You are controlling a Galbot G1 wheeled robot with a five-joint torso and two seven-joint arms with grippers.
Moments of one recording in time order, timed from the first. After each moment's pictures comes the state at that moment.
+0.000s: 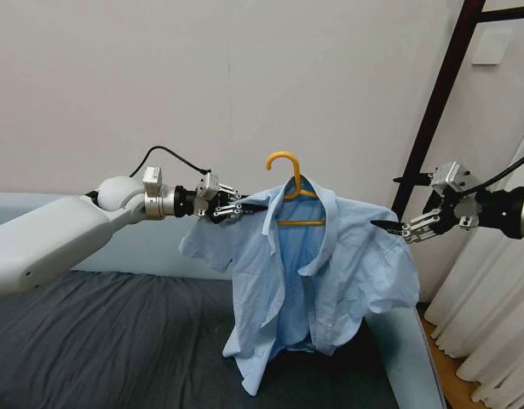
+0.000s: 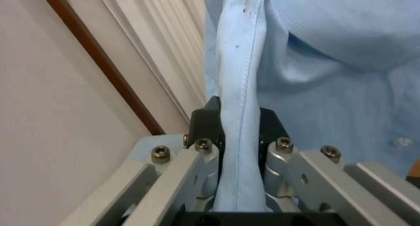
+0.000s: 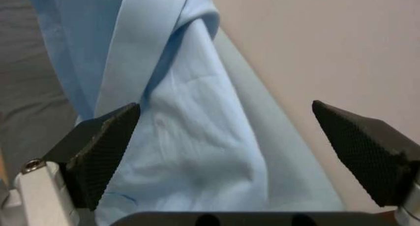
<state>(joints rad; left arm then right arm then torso) -0.33 -0.68 0.84 -1.38 -1.11 -0.31 0.98 -0.89 -0.24 0.55 2.14 1.26 -0.29 -0.37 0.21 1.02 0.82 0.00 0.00</state>
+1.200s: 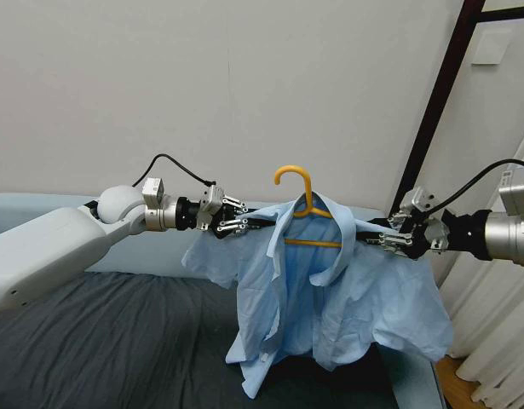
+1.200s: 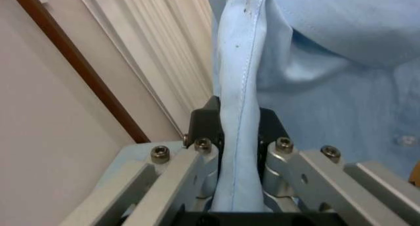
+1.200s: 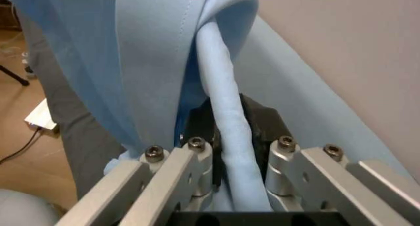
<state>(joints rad) -0.28 -0.64 0.81 -1.49 -1.09 -0.29 0.95 -1.13 -0.25 0.71 2.18 1.40 -0.33 -0.31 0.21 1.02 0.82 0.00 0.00</state>
